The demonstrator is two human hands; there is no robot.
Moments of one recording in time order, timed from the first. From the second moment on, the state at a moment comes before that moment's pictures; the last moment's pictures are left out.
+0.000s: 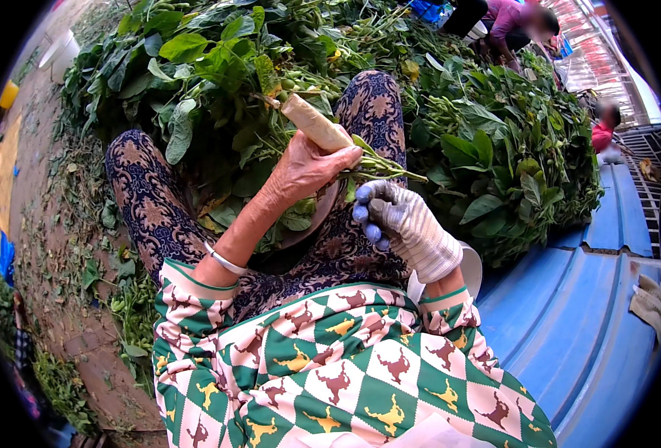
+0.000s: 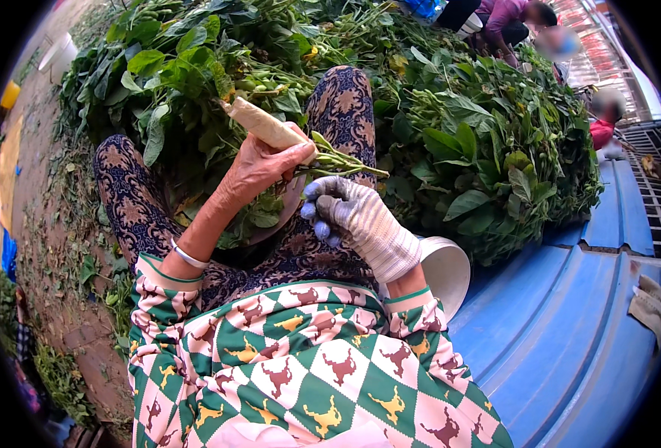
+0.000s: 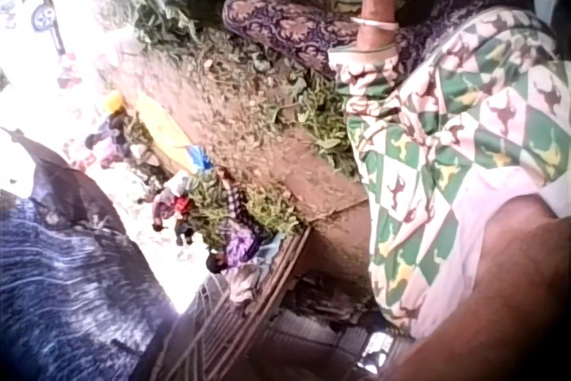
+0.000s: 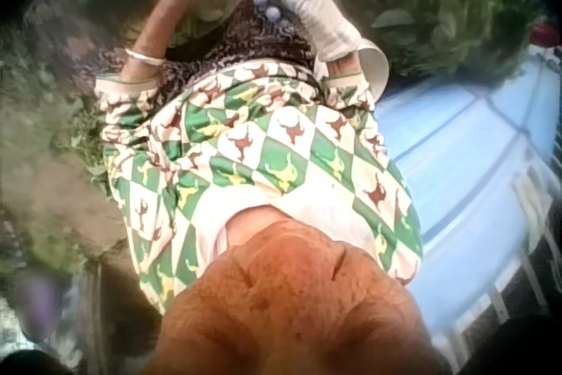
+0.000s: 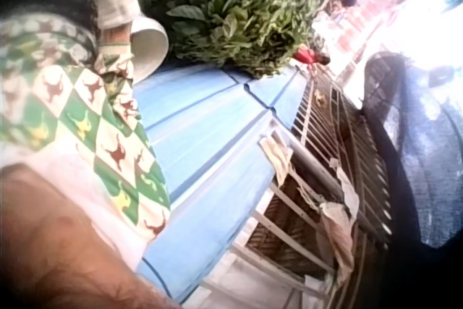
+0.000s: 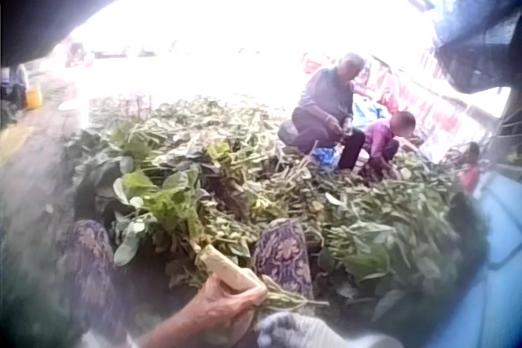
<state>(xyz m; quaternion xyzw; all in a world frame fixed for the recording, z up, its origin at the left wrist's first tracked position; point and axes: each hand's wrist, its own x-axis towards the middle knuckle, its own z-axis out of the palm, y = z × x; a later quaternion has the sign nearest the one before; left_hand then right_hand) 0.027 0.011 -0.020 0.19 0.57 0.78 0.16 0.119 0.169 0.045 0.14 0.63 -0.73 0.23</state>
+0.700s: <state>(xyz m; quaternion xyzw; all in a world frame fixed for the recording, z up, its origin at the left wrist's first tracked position) 0.060 0.011 -0.009 0.16 0.70 0.70 -0.01 0.095 0.186 0.019 0.16 0.76 -0.61 0.18</state>
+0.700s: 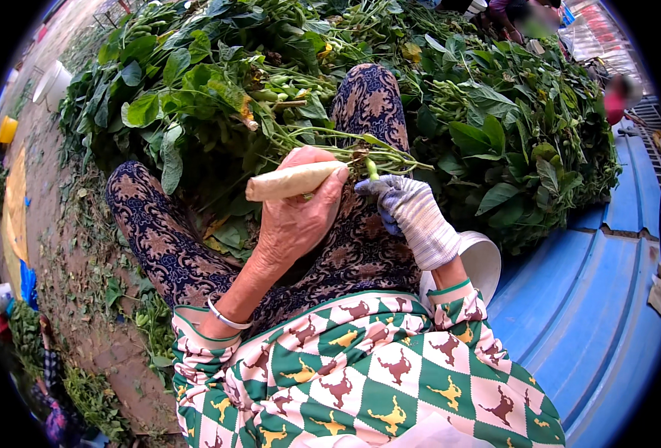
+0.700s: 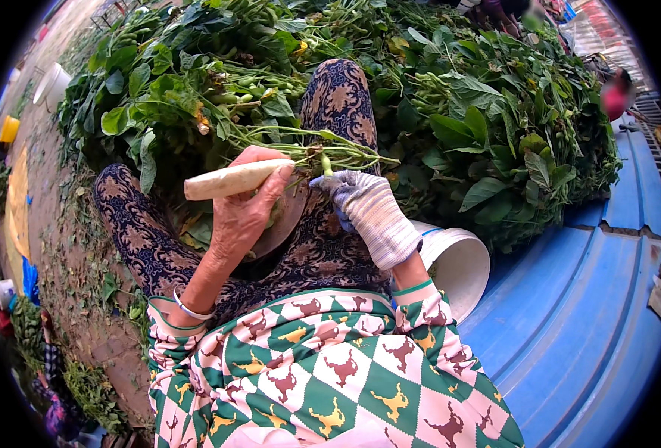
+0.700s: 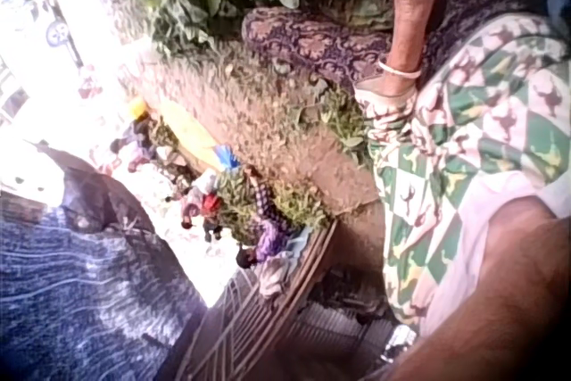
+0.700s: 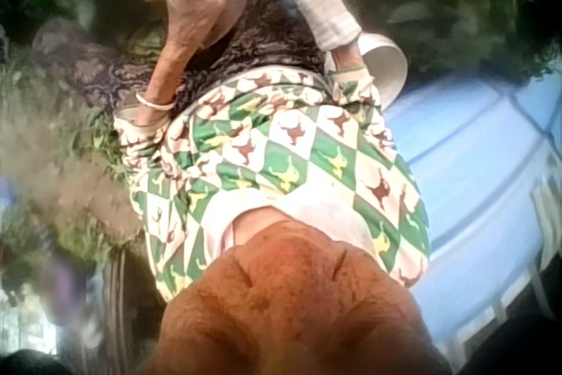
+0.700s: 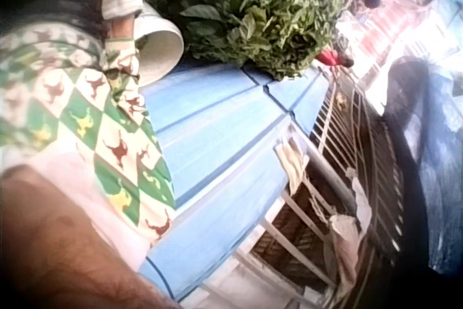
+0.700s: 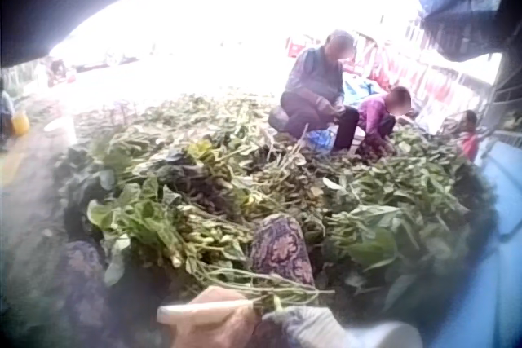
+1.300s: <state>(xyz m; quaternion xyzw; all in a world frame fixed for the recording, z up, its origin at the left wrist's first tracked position) 0.080 0.018 -0.002 0.07 0.61 0.78 0.12 0.097 0.169 -0.009 -0.03 0.98 -0.21 0.03</state>
